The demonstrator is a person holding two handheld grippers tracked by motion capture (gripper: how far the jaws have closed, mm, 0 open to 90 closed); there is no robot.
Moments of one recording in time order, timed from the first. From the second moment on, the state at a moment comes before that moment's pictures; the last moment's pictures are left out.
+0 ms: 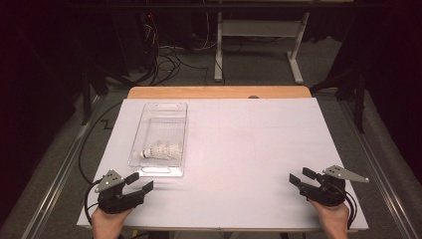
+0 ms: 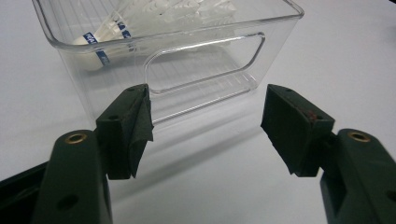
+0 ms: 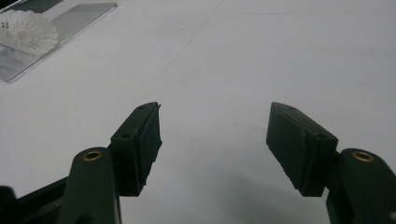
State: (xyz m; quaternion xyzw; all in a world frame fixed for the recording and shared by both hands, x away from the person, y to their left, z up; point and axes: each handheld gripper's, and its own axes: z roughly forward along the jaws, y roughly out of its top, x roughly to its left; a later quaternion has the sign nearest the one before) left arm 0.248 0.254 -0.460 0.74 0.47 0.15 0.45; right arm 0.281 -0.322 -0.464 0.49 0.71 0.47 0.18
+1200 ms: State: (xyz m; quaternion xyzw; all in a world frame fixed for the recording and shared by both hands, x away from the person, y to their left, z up) left arm 0.247 0.256 -0.459 0.74 0.47 0.15 0.46; right arm 0.272 -0.334 -0.471 0.51 0.70 0.47 0.17
